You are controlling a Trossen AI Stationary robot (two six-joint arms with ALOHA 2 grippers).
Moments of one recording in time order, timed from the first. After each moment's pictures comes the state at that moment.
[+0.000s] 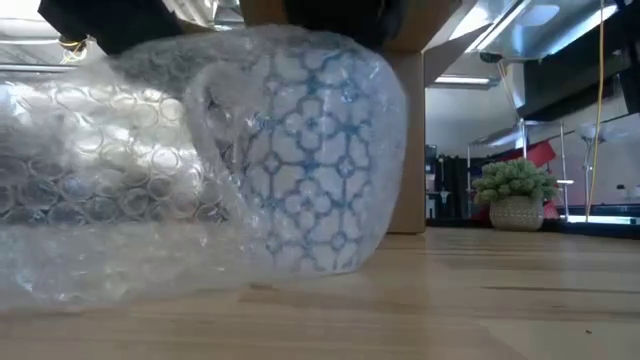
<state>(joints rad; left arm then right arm) -0.66 1.60 0.96 -0.22 -0.64 -0.65 0.41 2.34 2.05 -1.02 0.13 0.38</state>
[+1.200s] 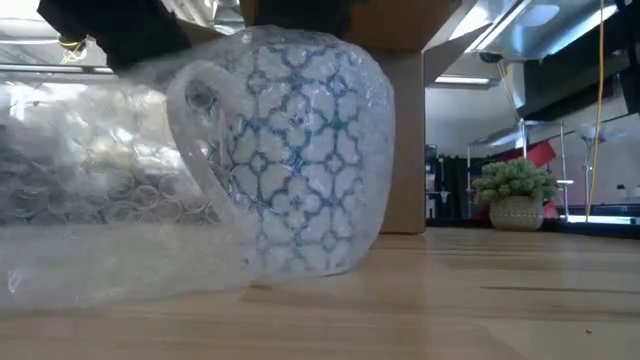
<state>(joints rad) -0.66 1.60 0.96 -0.23 -0.64 -0.65 0.42 2.33 2.10 -0.97 0.08 0.33</state>
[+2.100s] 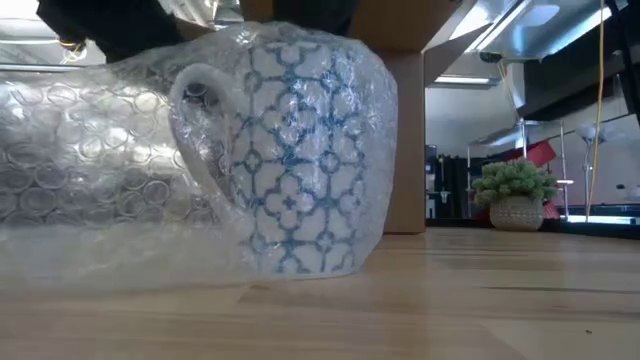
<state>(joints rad) -0.66 1.60 0.95 -0.23 -0.64 -0.65 0.38 2.33 2.27 -1.19 0.00 0.31</state>
